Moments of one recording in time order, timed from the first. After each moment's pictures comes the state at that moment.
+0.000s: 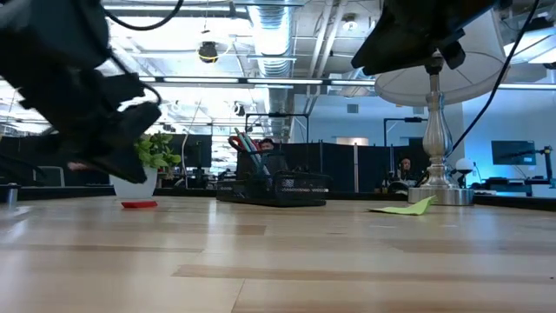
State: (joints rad) left arm -0.47 1.57 0.65 -0.56 -0.83 -1.54; right arm 0.55 1.54 0.96 -0.36 1.05 0.86
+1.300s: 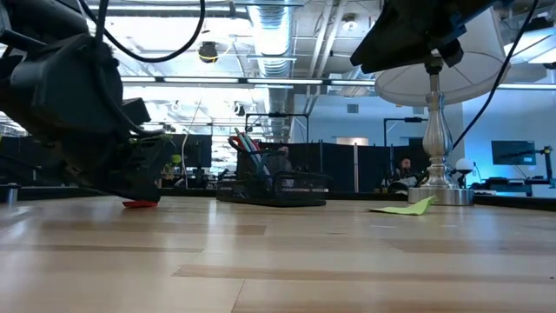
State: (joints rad) left arm -0.44 1.79 0.65 -0.46 -0.93 -1.65; right arm 0.56 1.54 0.96 -0.32 1.02 0.81
